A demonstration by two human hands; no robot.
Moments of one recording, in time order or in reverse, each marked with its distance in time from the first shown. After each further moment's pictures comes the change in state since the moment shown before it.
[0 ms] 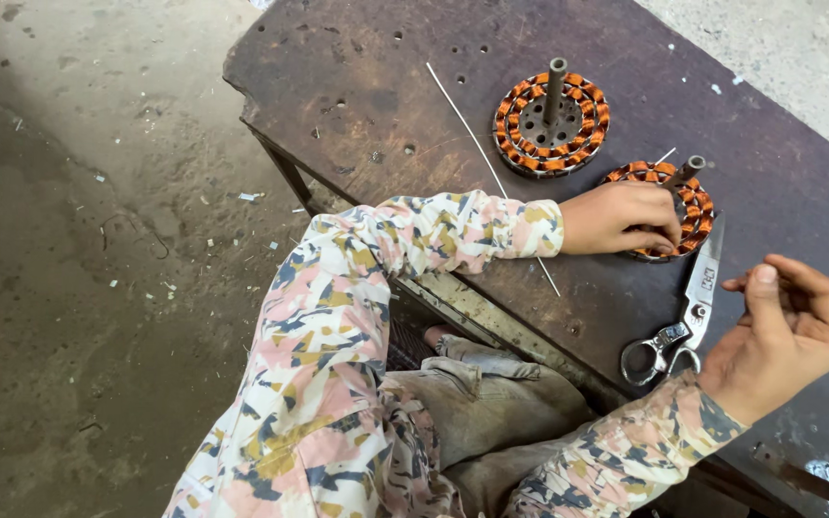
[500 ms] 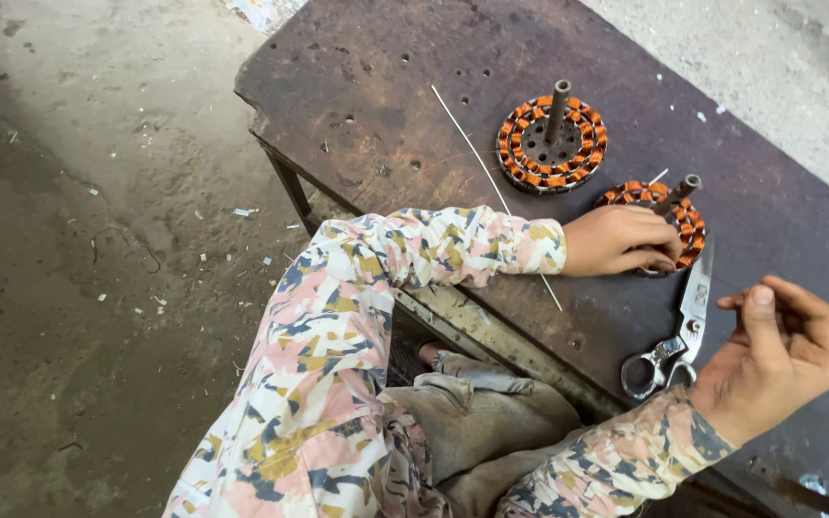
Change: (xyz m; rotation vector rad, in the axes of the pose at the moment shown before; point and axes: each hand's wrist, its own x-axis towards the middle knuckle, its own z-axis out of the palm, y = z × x) left_hand -0.002 0.014 0.007 0.056 0.094 -0.015; right_hand -0.012 -0.014 0.011 0.045 0.051 -0.023
